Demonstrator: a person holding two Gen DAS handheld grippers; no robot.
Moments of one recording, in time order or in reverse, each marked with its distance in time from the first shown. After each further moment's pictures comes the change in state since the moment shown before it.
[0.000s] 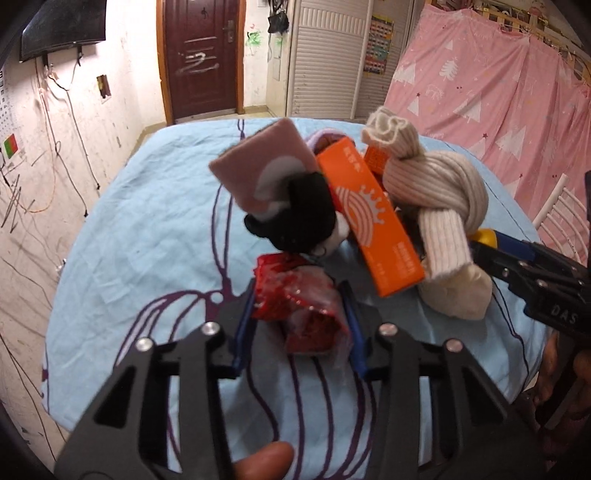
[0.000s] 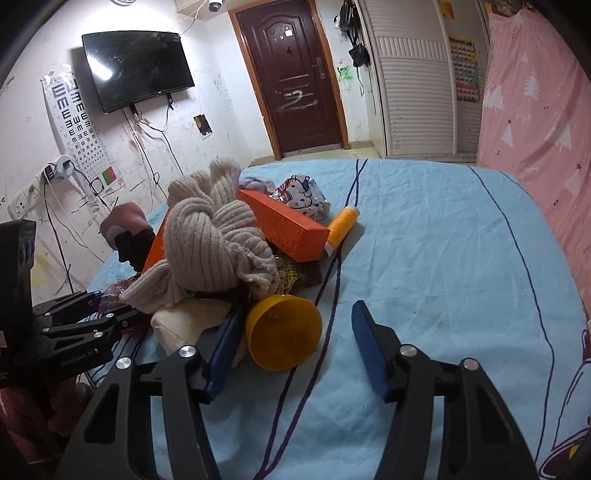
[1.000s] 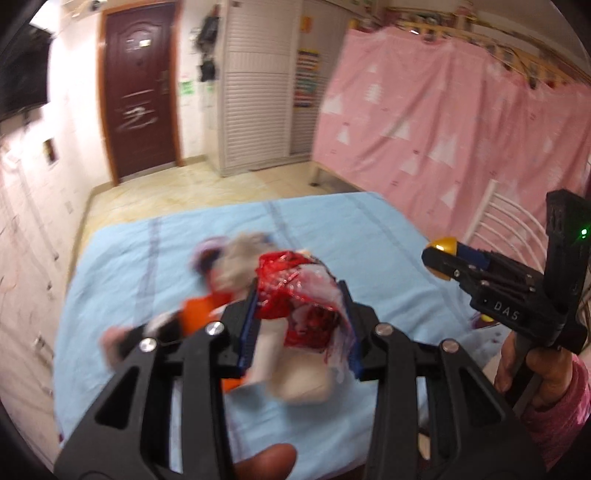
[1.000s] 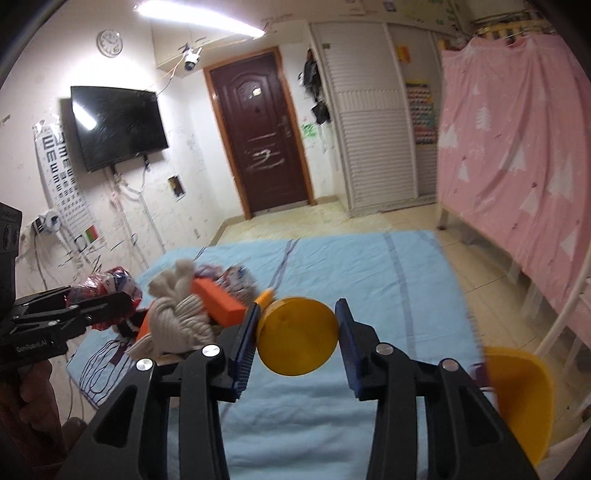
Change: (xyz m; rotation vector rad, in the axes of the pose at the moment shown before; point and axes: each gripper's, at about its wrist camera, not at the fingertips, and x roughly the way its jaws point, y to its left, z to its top) left arm -0.063 -0.093 0.068 0.197 -0.140 -0.200; right arm -0.103 -0.063 0.012 0.058 -0.260 -0.125
